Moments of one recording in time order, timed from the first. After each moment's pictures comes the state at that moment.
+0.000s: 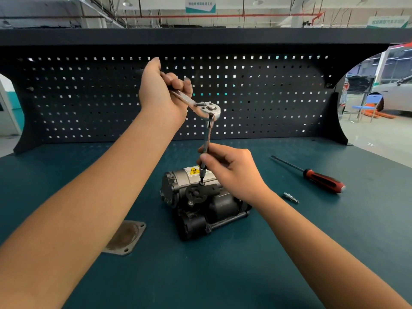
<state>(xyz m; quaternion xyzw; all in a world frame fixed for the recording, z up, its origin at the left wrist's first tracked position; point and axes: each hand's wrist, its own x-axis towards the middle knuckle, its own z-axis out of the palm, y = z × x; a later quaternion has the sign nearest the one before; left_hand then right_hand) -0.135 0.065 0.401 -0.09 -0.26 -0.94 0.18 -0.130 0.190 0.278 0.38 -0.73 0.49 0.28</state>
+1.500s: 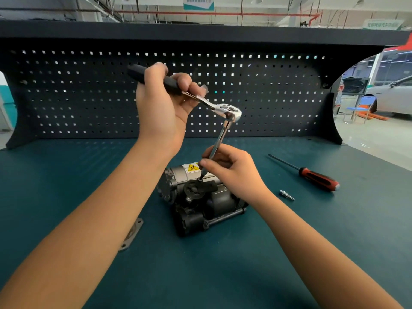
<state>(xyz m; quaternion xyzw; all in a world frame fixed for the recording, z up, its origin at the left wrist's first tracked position) -0.097 0.075 0.370 -0.25 -0.37 -0.86 0.26 -0.127 0.194 0.273 0.33 -0.74 0.56 0.18</state>
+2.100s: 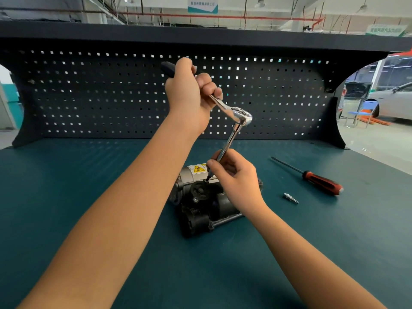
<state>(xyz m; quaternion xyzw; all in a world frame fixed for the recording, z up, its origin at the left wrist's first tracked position) -0.122 0.087 0.395 -0.13 -0.35 -0.91 0.16 -0.123 0.179 0.256 0.26 -0.73 0.58 0.26</state>
